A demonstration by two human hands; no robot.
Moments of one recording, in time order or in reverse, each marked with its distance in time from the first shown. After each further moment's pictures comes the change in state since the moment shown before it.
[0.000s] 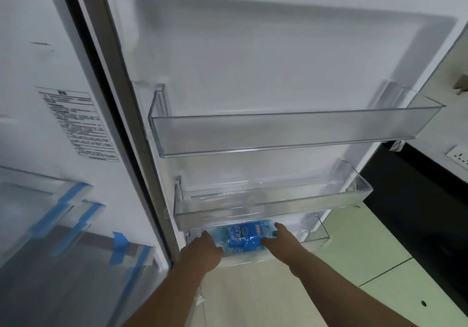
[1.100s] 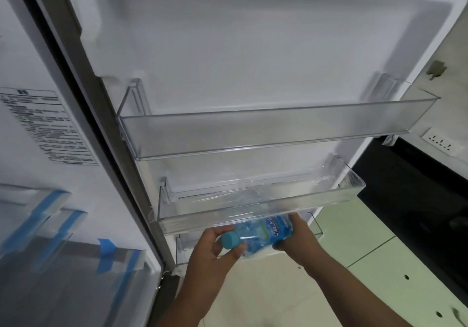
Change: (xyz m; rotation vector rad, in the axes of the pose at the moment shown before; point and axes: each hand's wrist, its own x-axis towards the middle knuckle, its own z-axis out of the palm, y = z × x) left_hand -0.102 0.028 -0.003 -1.164 0.103 0.353; right_hand -0.023 0.031 -0.031 0.086 0.210 -0.150
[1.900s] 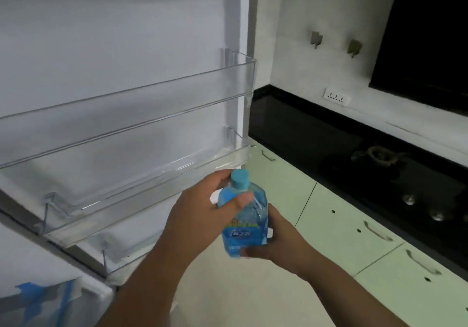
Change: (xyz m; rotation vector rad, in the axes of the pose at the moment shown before) left_hand -0.060 0.123 0.132 0.618 -0.424 0.417; right_hand -0.148 0.055 -0.090 0.319 0.053 -0.122
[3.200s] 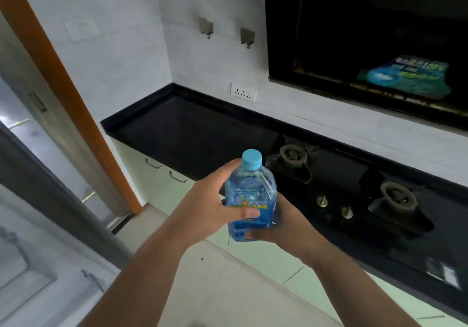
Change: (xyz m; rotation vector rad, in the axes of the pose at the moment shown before) left_hand 0.248 0.098 0.255 -0.157 -0.544 0.237; right_hand 0.057 0.070 -0.301 0.046 0.328 0.220
